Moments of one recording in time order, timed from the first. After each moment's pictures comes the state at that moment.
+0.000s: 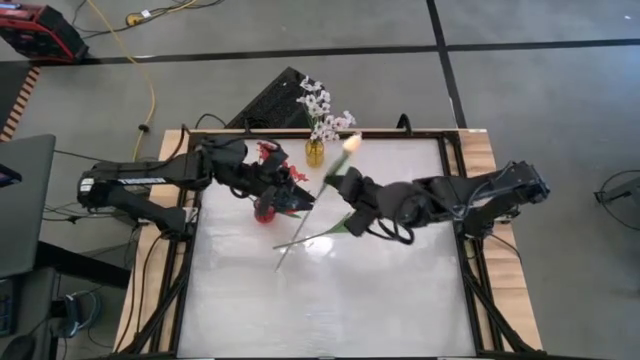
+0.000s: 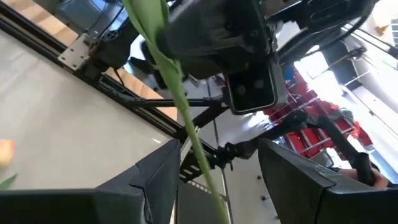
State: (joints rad) left arm 0.07 1.26 1.28 -0.11 0.37 -0.81; right arm 0.30 1.53 1.66 -0.46 0.79 -1.58
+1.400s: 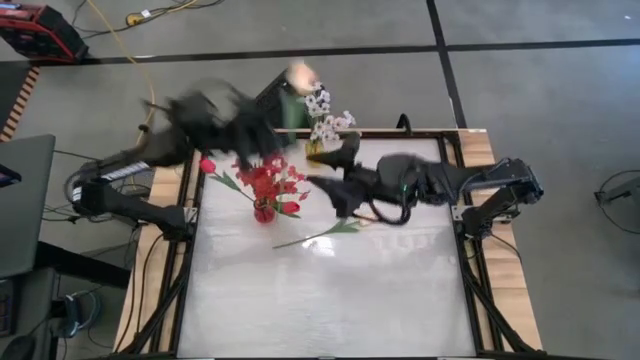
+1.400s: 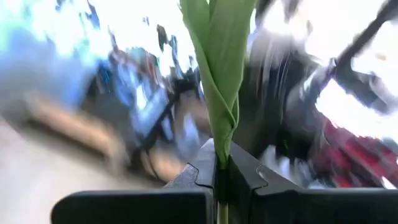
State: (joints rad) left arm 0.30 1.21 1.40 -0.10 0.39 -0.63; right arm 0.19 1.58 1.73 -0.24 0.52 -1.06
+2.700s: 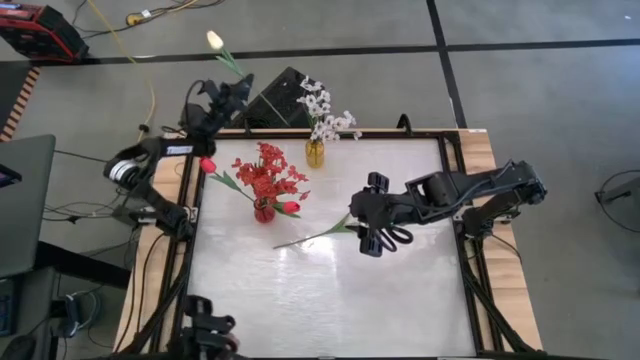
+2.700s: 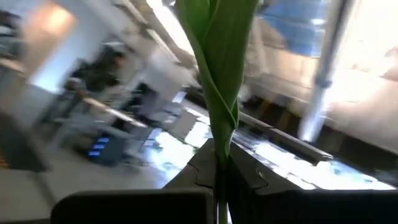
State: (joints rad) left arm 1.09 1.56 0.68 1.42 0.29 -0.76; right arm 0.27 1.55 1.73 -1.03 0.35 0.28
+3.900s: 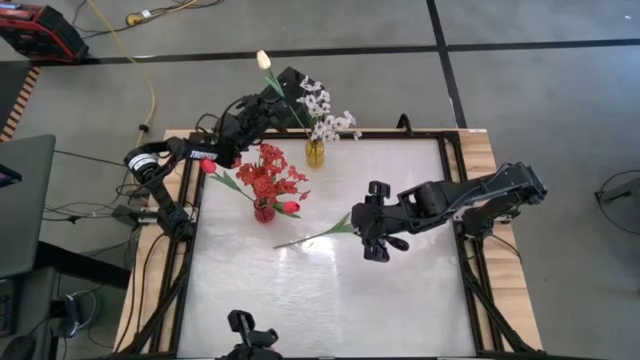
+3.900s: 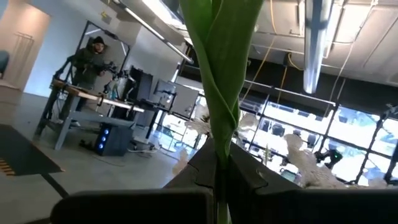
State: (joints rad) left arm 0.78 1.72 0.76 1.40 0.11 -0.42; right arm 0.29 1.55 1.61 -1.07 0.34 0.26
